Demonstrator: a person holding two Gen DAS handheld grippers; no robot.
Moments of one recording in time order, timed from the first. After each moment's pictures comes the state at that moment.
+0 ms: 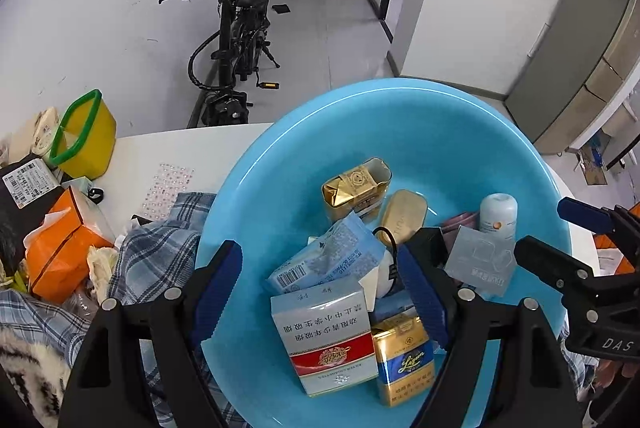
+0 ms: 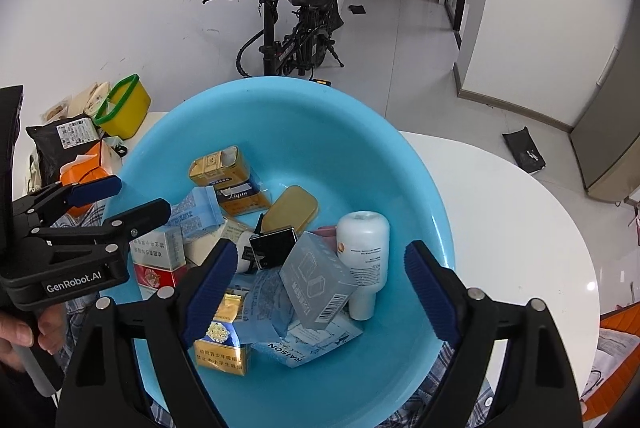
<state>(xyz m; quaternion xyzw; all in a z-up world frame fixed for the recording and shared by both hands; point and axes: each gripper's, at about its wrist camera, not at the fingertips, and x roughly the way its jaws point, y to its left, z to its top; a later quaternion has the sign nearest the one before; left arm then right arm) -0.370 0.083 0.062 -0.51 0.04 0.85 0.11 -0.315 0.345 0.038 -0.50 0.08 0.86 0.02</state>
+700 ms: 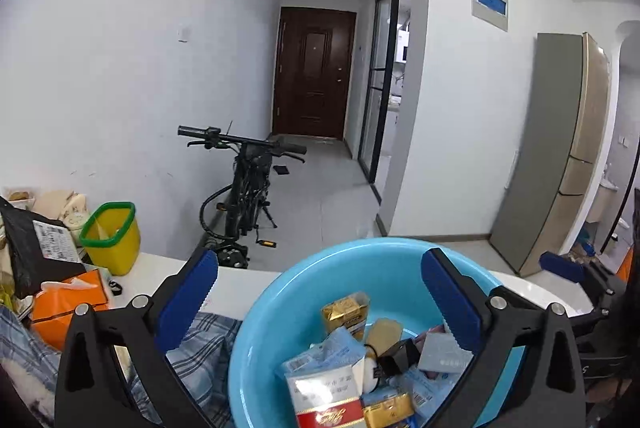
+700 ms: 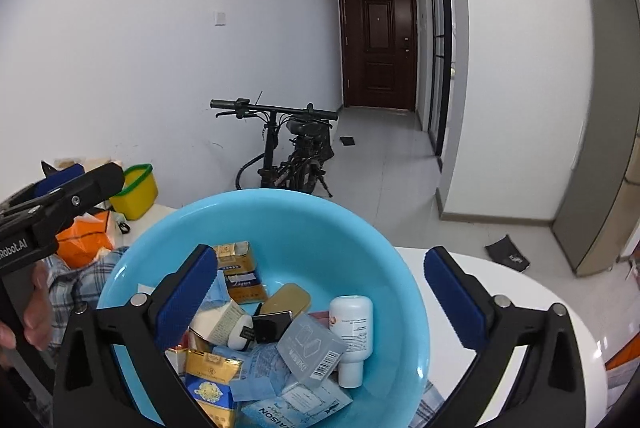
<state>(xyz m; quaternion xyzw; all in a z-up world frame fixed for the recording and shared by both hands) -0.295 0.045 0.119 -0.21 -0.02 0.97 0.12 -0.259 0.325 0.067 -0.26 0.03 0.96 0.05</state>
